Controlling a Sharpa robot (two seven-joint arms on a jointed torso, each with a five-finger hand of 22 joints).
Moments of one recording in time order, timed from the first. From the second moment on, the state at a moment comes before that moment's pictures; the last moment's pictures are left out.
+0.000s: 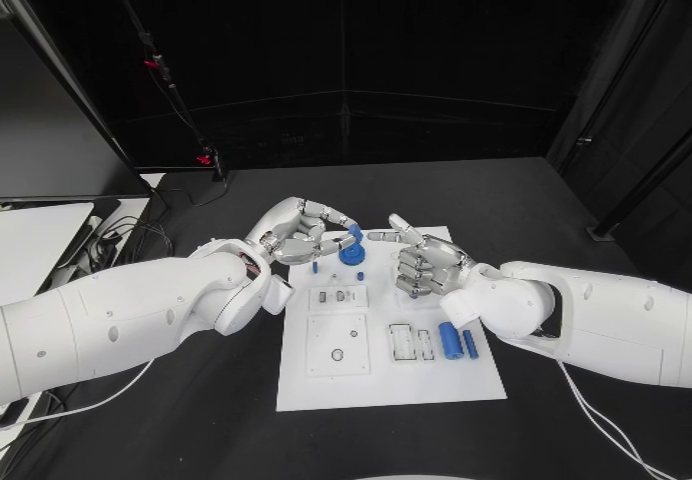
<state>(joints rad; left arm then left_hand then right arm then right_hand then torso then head) 1.32 -0.66 -0.24 1.42 -0.43 -0.36 0.49 1.56 -0.10 0.19 0.27 0.47 1.01 0.13 0.19 0.18 1.46 0.05 1.57 1.31 1.47 -0.01 1.57 1.31 0.01 1.47 0.11 1.57 1.31 1.17 -0.84 -0.13 1.53 0.21 0.06 0.27 1.21 0.05 -0.27 0.24 0.25 0.43 0.15 0.55 0.17 1.47 0.08 1.57 1.31 1.47 0.03 1.57 1.31 0.01 1.47 0.14 1.53 1.31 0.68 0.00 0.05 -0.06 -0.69</state>
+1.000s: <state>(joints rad) 1.30 -0.64 -0.24 1.35 -0.62 -0.40 0.38 1.56 -0.10 0.19 0.27 0.47 1.01 0.13 0.20 0.18 1.46 0.05 1.57 1.31 1.47 -0.01 1.57 1.31 0.01 1.47 0.11 1.57 1.31 1.17 -0.88 -0.13 1.52 -0.24 -0.41 0.43 1.23 0.06 -0.27 0.23 0.25 0.44 0.15 0.62 0.17 1.46 0.11 1.57 1.31 1.47 0.05 1.57 1.31 0.01 1.47 0.16 1.53 1.31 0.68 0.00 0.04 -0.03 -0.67</state>
